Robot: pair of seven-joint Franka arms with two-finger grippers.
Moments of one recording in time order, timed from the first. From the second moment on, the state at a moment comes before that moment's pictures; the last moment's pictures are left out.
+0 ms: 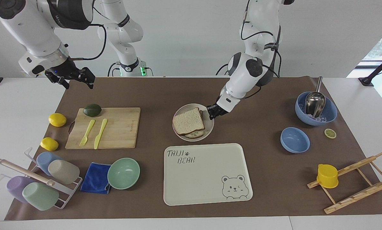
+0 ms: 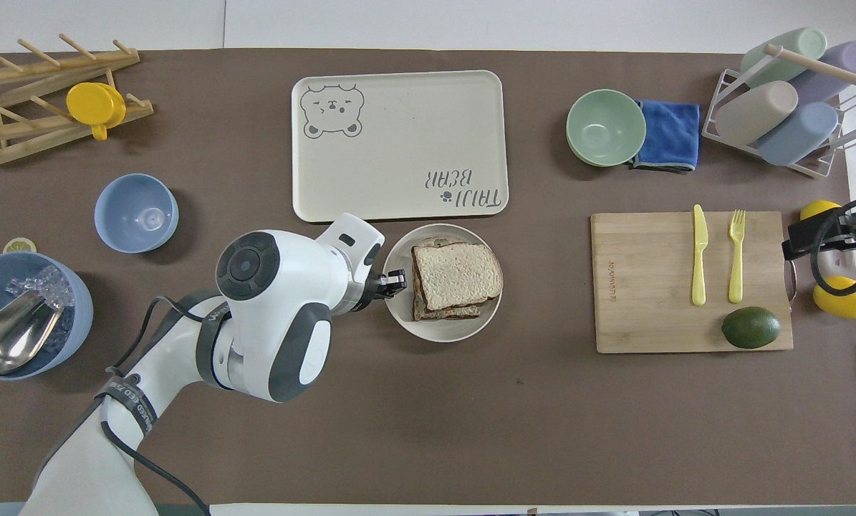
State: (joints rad) left arm -0.56 0.15 0.06 -1.98 -0.43 2.22 -0.43; right arm 0.05 -0.01 -0.13 -1.64 -0.01 1.48 -0.06
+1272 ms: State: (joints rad) left arm -0.43 0.58 0.05 -1.58 -0.43 2.41 -0.56; right arm 0.05 -0.01 -0.13 -1.64 -0.01 1.48 -0.06
